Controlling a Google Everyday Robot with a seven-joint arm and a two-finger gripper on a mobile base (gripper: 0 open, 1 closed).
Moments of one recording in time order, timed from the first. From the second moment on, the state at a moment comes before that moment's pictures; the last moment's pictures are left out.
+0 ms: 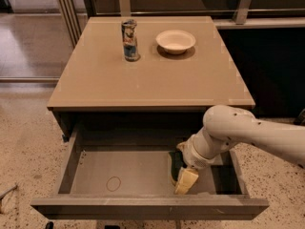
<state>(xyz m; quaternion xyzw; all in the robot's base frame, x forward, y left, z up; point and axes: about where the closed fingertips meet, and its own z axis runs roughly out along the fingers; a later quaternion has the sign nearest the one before) 0.454 -0.090 0.597 -0.63 0.75 0.17 0.13</state>
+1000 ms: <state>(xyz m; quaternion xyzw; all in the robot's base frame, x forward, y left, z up) 0.457 -0.087 0.586 -0.63 0.75 0.16 0.13</state>
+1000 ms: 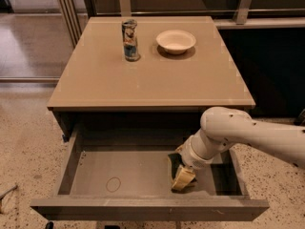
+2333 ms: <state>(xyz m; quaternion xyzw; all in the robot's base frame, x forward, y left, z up) 0.460 -0.070 0.720 -0.64 0.74 0.12 0.19</state>
